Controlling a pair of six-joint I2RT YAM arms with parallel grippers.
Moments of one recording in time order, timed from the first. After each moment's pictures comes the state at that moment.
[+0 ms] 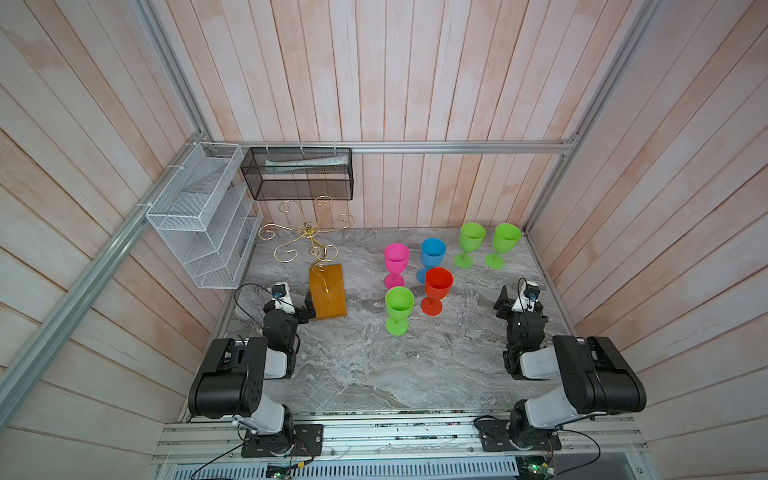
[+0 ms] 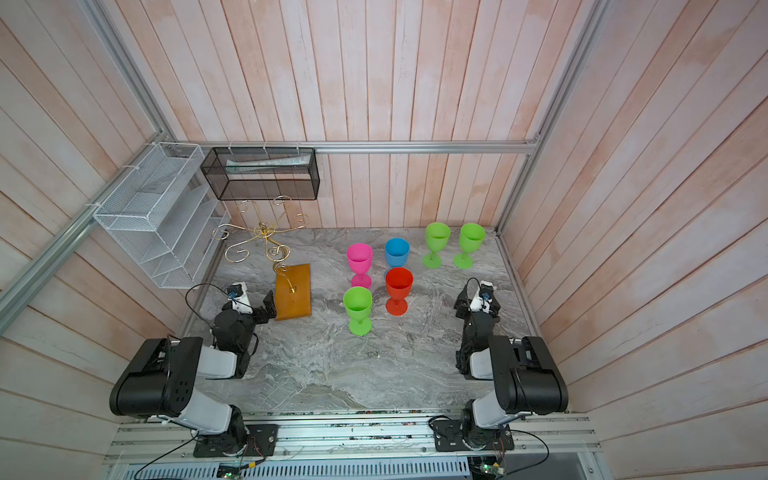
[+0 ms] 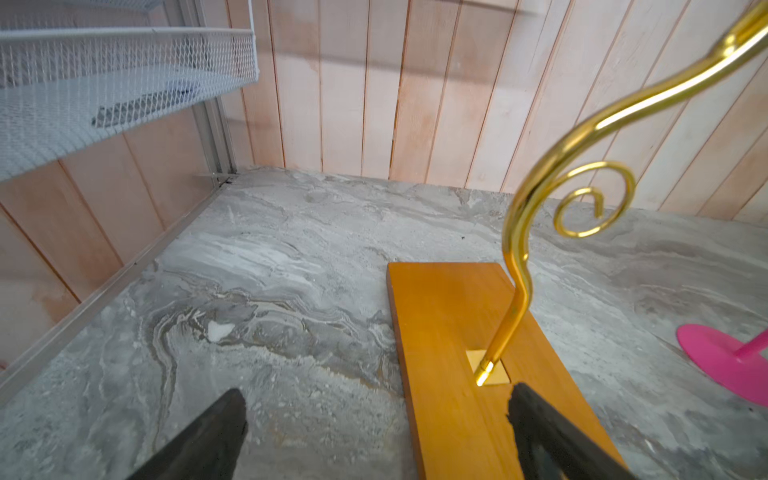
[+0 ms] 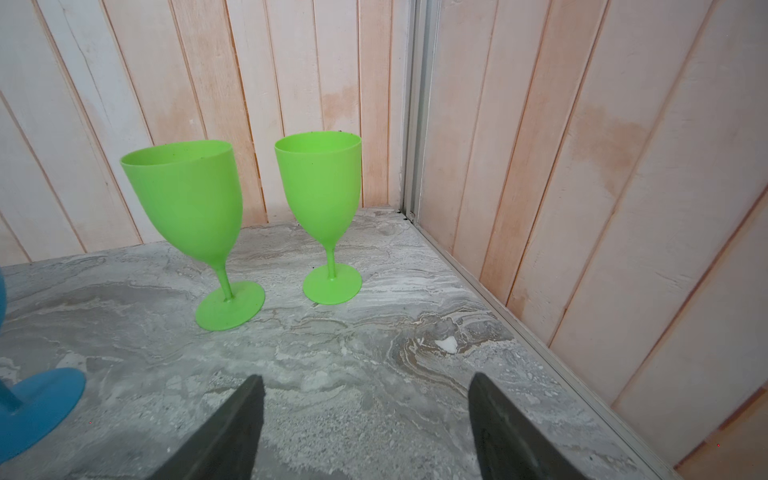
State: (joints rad) left arm 0.03 1.55 0.25 1.12 -0.01 -0.08; right arm 0.00 1.52 0.20 1.27 0.26 0.05
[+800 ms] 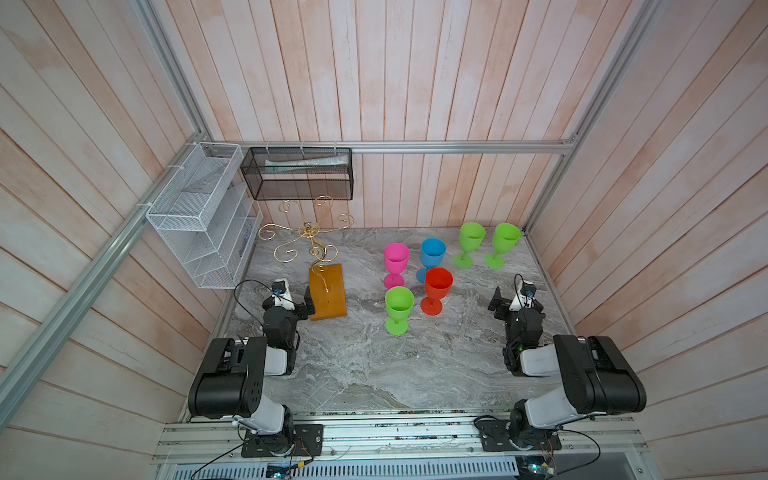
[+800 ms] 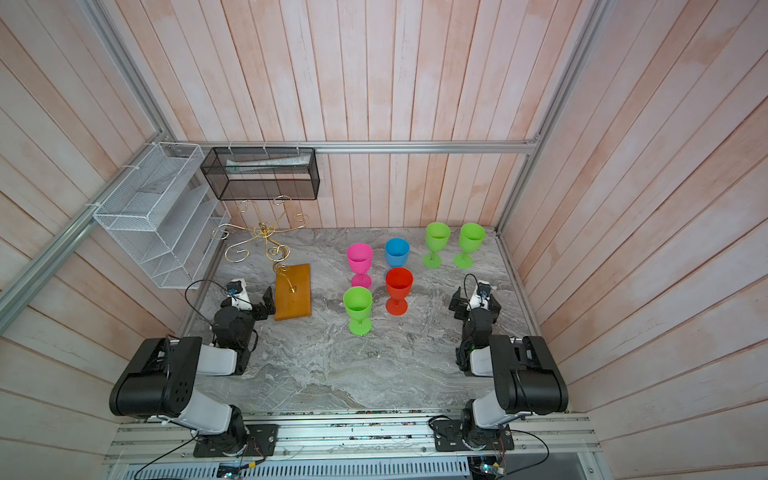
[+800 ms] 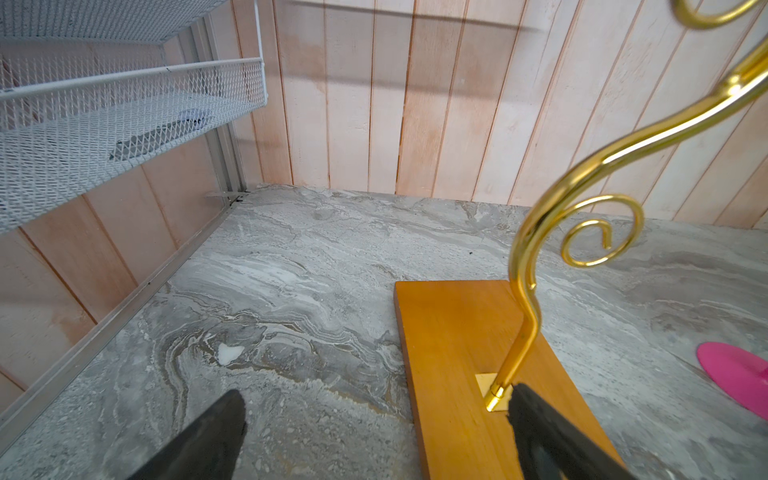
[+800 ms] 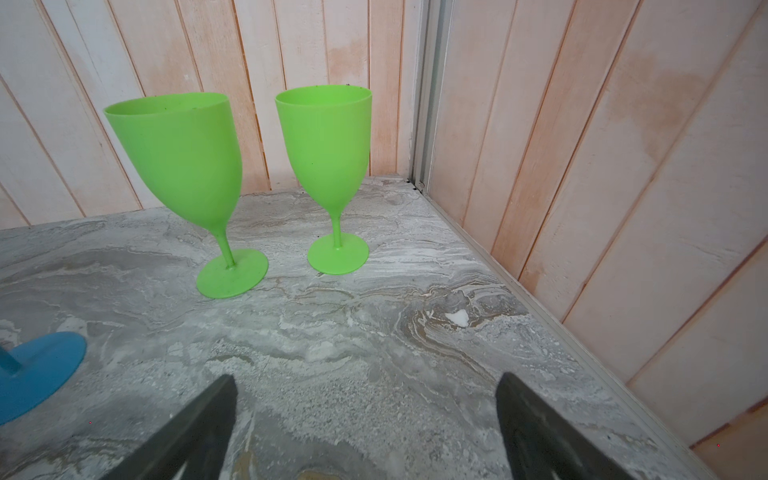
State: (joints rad) left arm 0.03 1.55 0.28 1.11 -0.03 -0.06; right arm 0.00 1.52 0.22 1.16 0.23 0.06
